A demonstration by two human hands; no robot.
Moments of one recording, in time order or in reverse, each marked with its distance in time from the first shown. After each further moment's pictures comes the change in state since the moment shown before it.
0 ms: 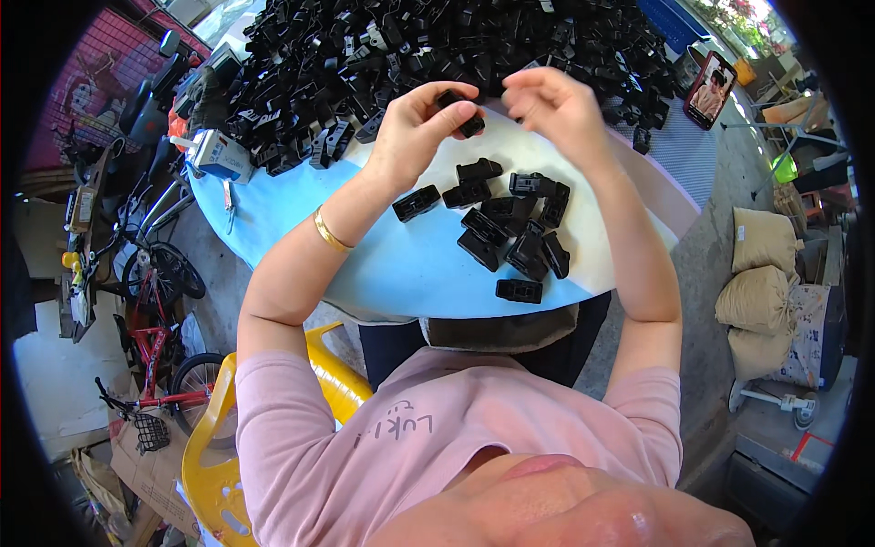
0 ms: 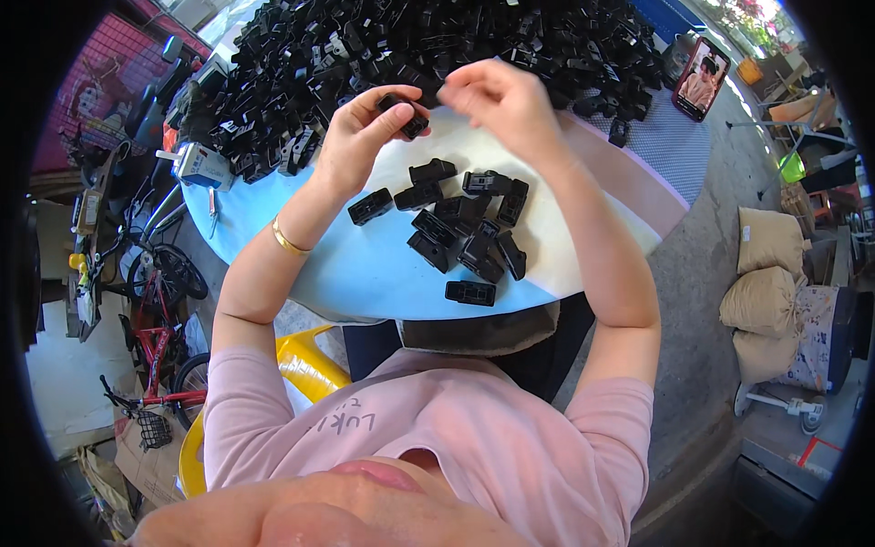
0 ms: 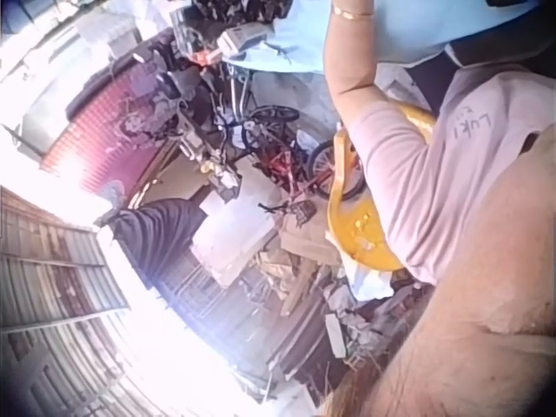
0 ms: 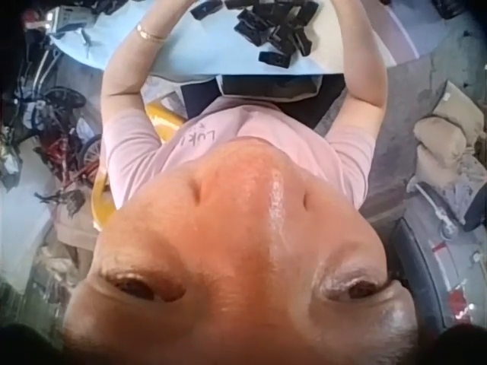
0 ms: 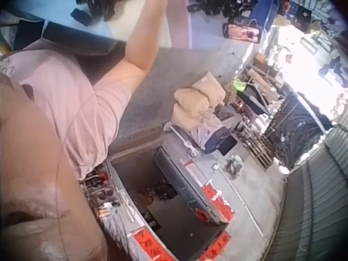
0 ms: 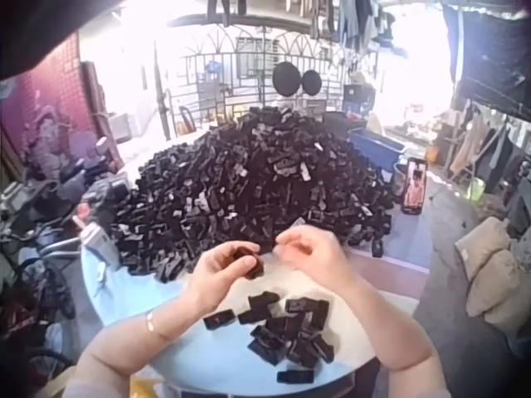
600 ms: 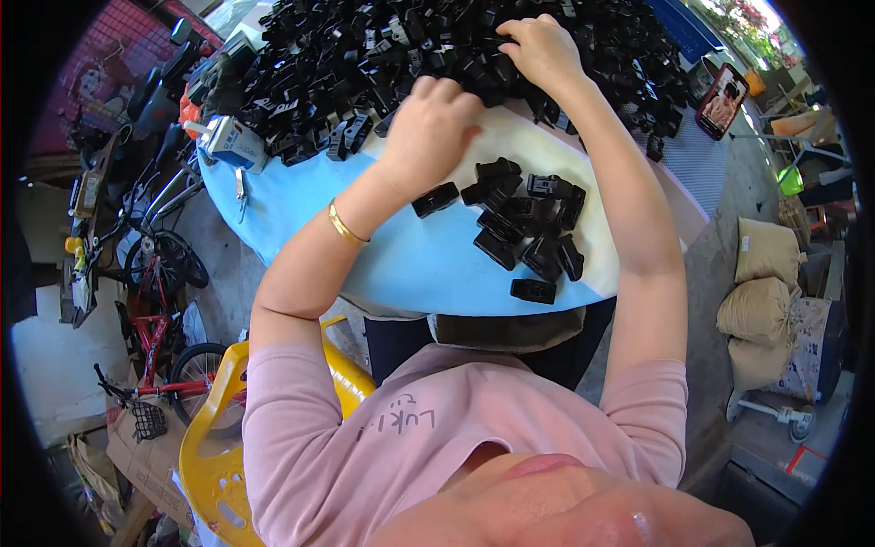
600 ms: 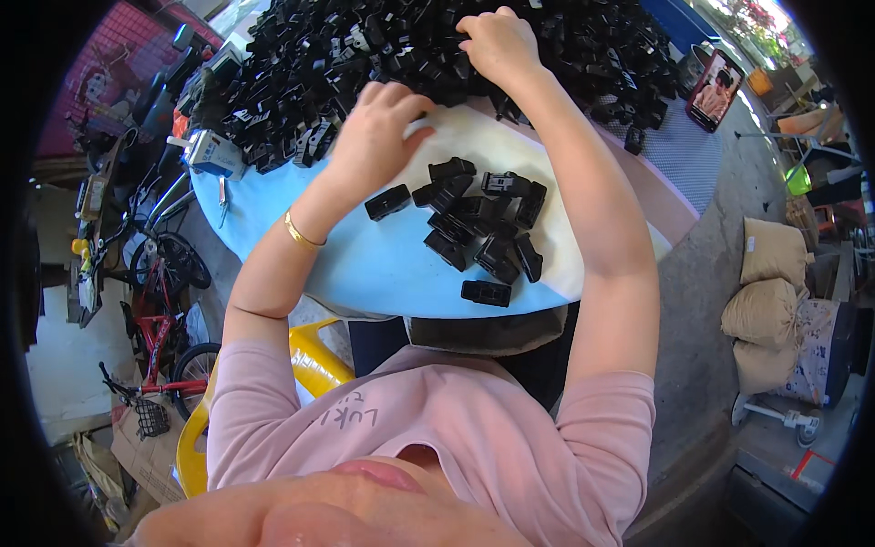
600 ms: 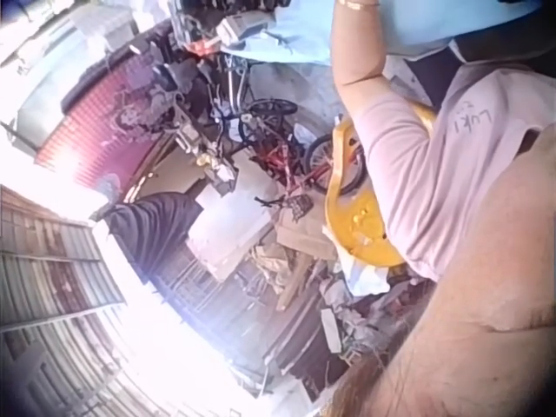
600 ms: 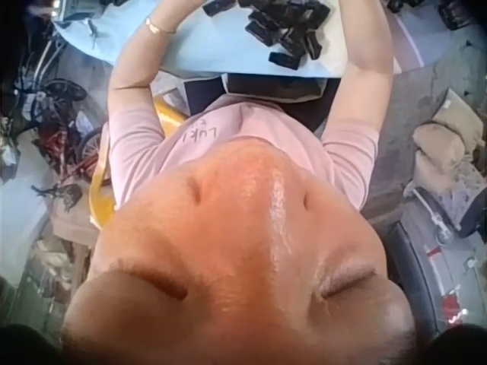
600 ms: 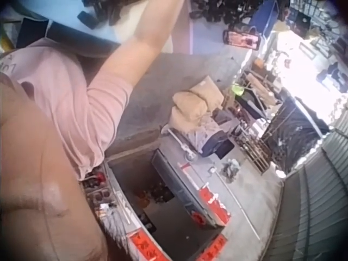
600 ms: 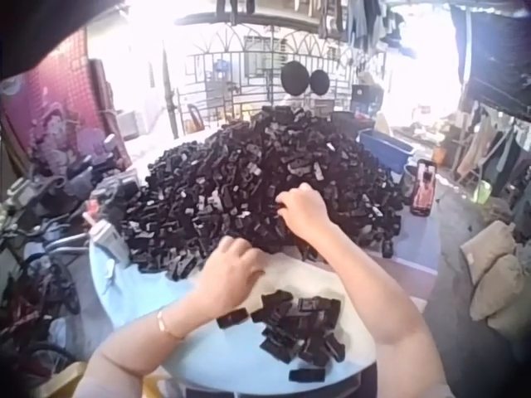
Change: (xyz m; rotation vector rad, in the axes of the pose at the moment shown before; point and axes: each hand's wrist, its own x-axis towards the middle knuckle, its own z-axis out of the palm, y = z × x) left_hand -0.001 -0.004 -0.010 1.314 0.030 0.632; right_hand 0.098 0.037 0.002 -1.231 0.116 -0.287
